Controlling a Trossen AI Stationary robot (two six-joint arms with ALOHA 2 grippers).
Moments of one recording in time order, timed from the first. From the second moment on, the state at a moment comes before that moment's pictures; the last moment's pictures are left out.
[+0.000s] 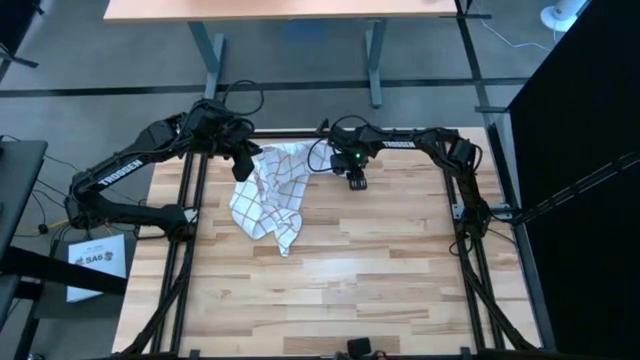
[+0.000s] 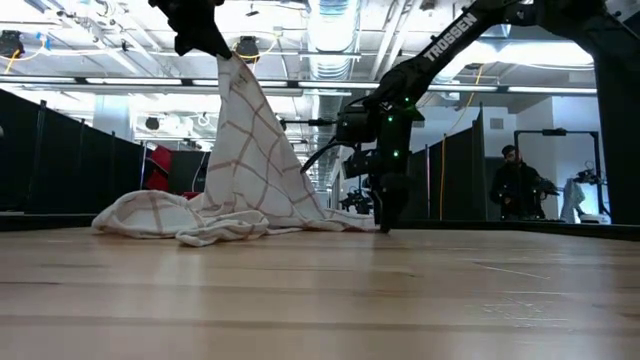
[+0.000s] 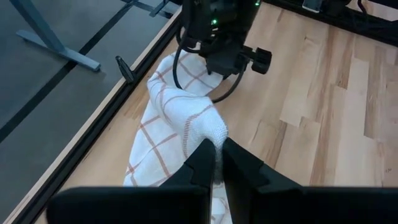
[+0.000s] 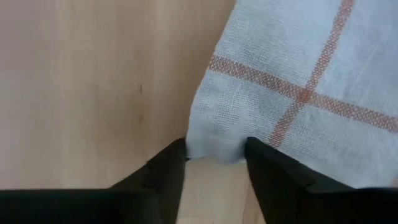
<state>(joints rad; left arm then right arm) 0.54 1.10 1.27 -0.88 0.10 0.03 -0.50 2.14 1.50 -0.78 -0.02 -0.64</state>
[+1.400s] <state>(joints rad) 0.54 1.10 1.27 -0.69 0.29 0.01 -0.82 1.18 1.42 -0.87 -0.41 -0.38</state>
